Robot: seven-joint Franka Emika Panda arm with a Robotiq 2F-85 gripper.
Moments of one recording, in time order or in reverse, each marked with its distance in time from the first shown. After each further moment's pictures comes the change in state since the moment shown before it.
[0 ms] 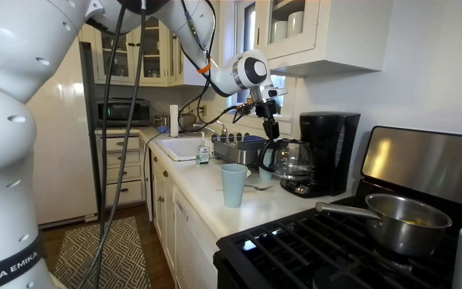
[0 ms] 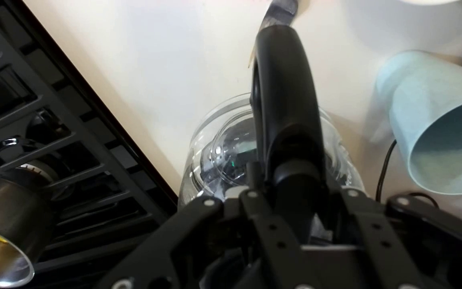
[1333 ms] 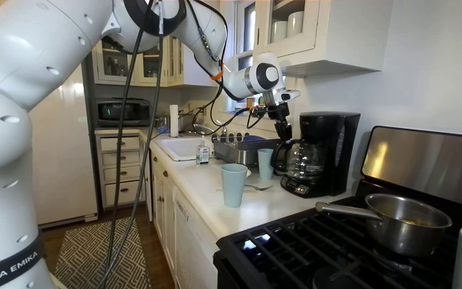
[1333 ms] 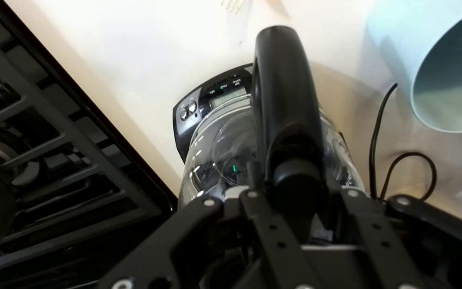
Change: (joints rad) arm -0.048 0.141 -0.015 0.191 0.077 0.022 -0.057
